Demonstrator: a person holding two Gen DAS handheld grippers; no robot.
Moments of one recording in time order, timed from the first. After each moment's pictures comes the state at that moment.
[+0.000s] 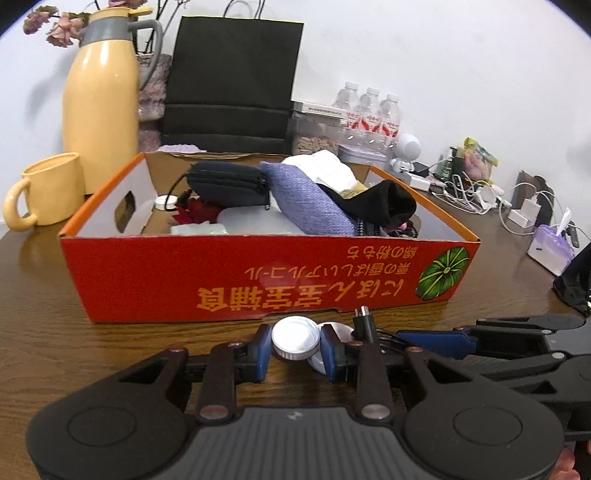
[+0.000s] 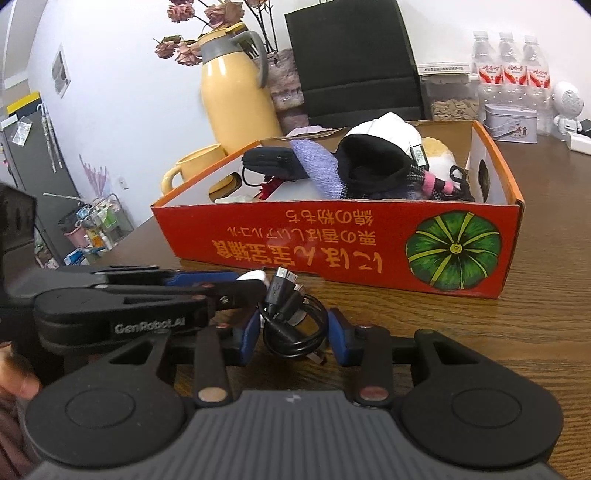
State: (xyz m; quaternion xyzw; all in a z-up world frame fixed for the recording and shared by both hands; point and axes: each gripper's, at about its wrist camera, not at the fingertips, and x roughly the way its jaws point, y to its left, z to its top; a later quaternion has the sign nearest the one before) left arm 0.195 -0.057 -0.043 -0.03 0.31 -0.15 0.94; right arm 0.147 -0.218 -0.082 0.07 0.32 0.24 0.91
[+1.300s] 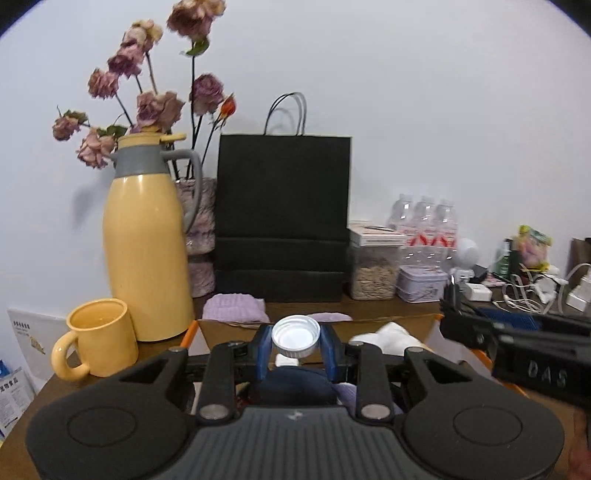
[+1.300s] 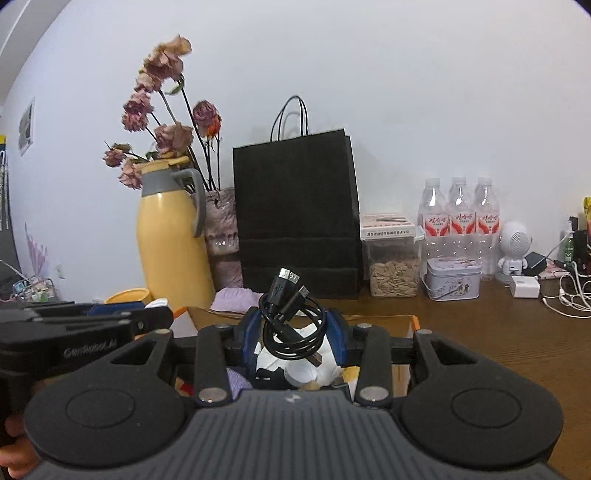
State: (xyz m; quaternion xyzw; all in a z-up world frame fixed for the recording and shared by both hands) left arm 0.265 -0.049 0.046 0.00 0.17 -0.04 0.99; right arm 0.222 -0.225 0.003 0.04 0.14 0.12 0.98
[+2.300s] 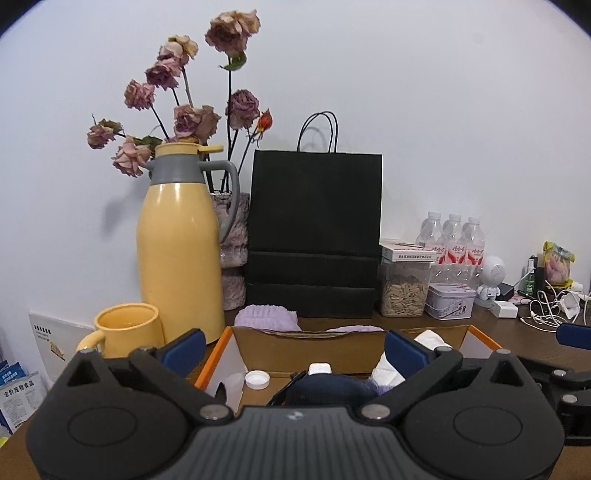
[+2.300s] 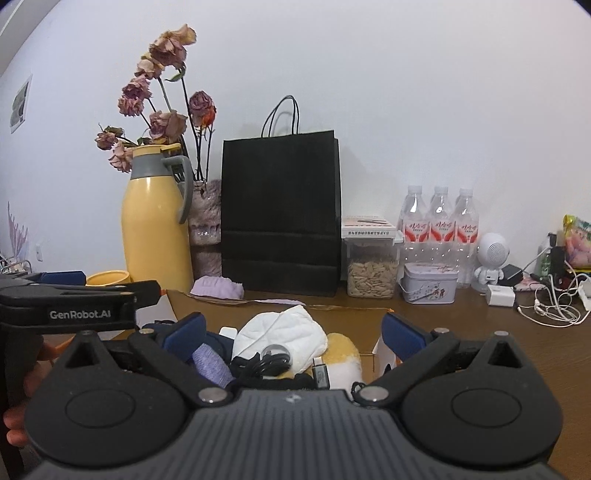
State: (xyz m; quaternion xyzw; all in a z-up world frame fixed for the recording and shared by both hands) left arm 0.245 -0.034 0.028 -0.01 0.12 0.00 0.99; right arm 0.196 -0.220 -0.014 0.00 0.12 0.09 0.99
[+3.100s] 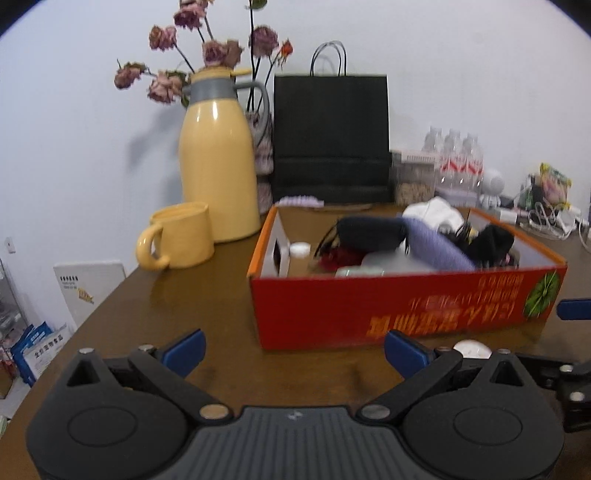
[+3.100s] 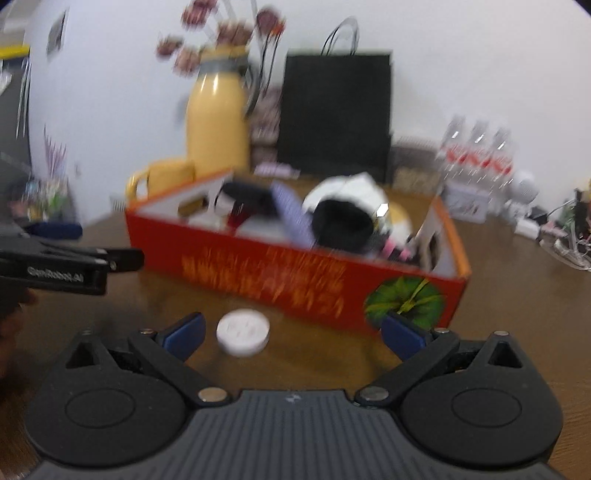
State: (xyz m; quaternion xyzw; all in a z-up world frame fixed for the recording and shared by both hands) left arm 0.155 0.006 -0.027 0.03 0.24 0.01 0.97; right arm 0.127 -0.183 -0.064 -0.05 0.26 0.14 0.95
